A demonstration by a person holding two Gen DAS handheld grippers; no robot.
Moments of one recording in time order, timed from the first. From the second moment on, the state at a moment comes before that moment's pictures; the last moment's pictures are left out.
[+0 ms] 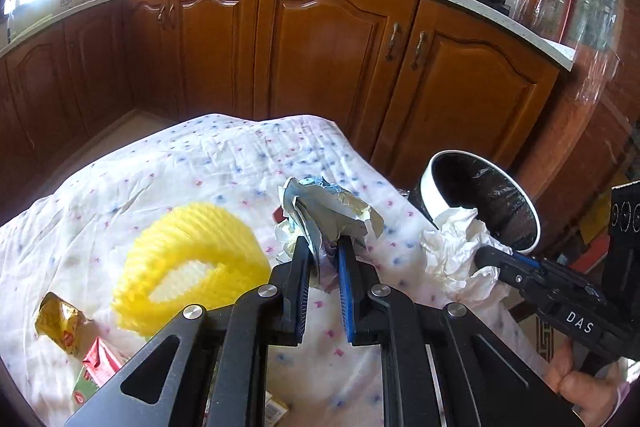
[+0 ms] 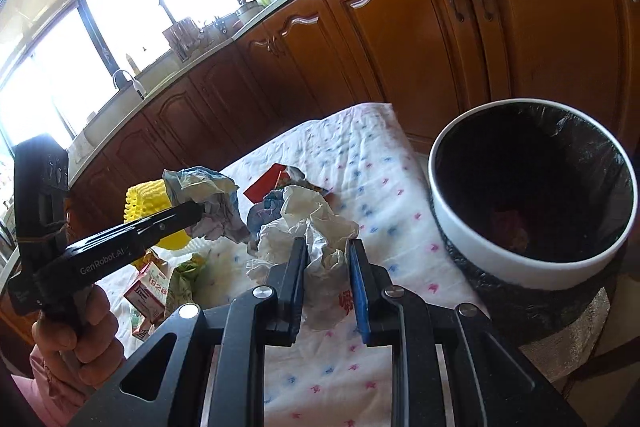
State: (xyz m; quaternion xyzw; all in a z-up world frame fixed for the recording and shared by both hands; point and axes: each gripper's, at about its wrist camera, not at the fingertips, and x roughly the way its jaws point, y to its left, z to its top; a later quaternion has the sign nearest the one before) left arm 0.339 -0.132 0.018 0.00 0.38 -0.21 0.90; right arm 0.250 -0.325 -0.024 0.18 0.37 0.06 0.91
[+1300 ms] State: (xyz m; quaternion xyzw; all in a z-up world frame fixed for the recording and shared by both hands) left arm 0.349 -0.258 0.012 0.04 0.40 -0.32 0.86; right arm 0.208 -0.450 0.001 0.20 0.32 -0.06 0.92
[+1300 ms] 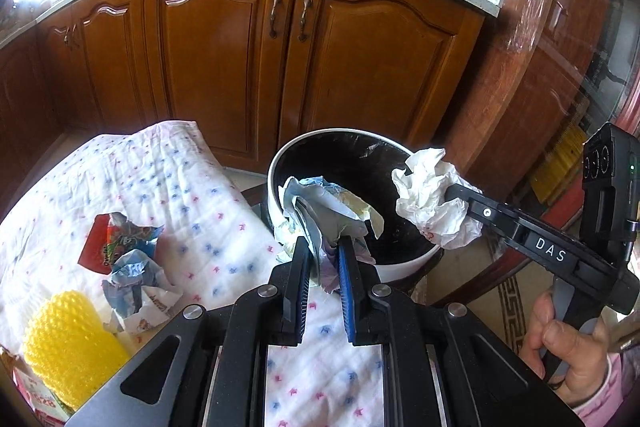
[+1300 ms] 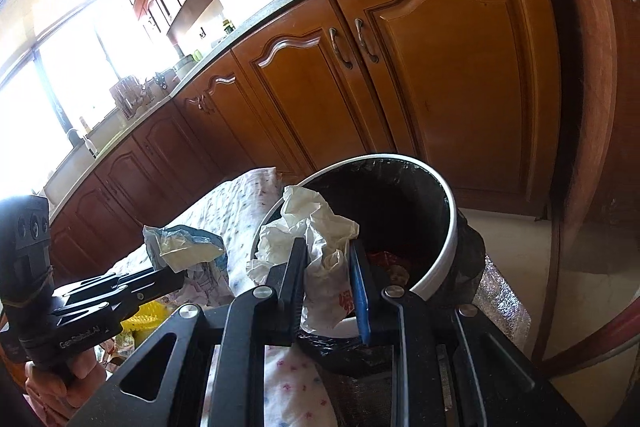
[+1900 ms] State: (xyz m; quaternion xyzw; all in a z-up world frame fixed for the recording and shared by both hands) left arm 0.409 -0.319 -0.022 0.05 0.45 -0.31 0.84; right arm 0.246 -0.487 -0.014 0.19 0.35 -0.08 0.91
